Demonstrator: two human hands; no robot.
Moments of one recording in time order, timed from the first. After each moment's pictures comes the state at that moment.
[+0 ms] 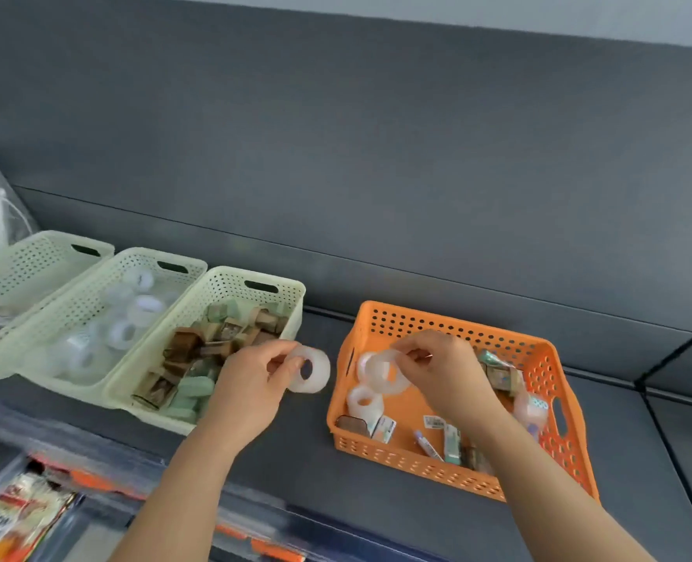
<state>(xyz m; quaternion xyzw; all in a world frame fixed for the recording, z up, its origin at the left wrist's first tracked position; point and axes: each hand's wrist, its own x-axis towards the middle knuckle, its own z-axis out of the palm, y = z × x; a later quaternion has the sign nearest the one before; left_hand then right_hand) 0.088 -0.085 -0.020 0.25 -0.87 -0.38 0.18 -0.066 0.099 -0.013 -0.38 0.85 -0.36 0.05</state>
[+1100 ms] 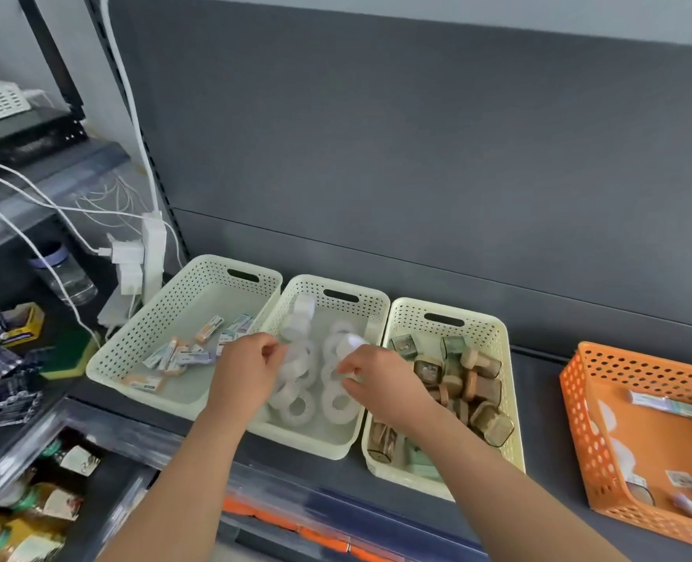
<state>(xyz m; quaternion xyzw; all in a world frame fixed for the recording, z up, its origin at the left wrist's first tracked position) 0.212 -0.418 -0.053 0.34 -0.88 -0.29 0.19 0.091 -0.252 -0.035 -0.48 0.84 -0.21 0.15</state>
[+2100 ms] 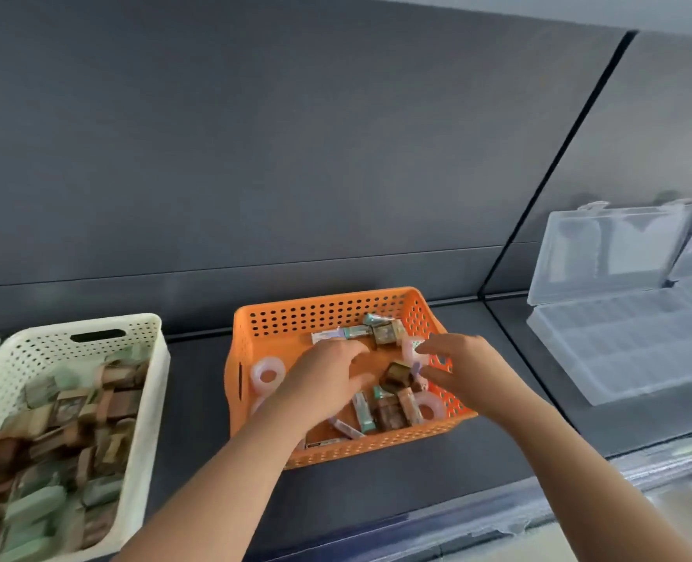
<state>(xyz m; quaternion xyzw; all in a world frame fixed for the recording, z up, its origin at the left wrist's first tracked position) -0.040 0.014 -0.029 -0.07 -0.96 -0.27 -0.06 -0.073 0.224 -0.013 -0.17 0.97 -0.17 0.07</state>
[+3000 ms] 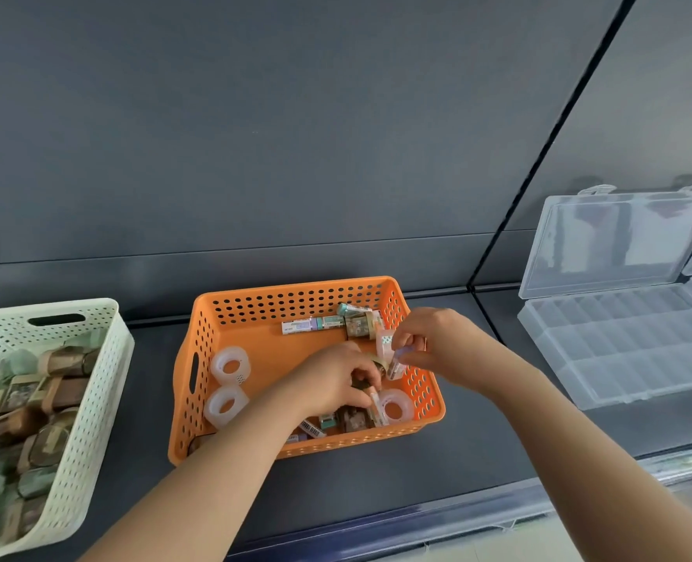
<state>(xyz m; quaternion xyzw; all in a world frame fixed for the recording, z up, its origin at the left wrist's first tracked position) -0.072 0.066 -0.058 -0.12 -0.92 -0.32 -0.18 -0.118 0.251 -0.002 -0.32 0.93 -0.16 0.11</state>
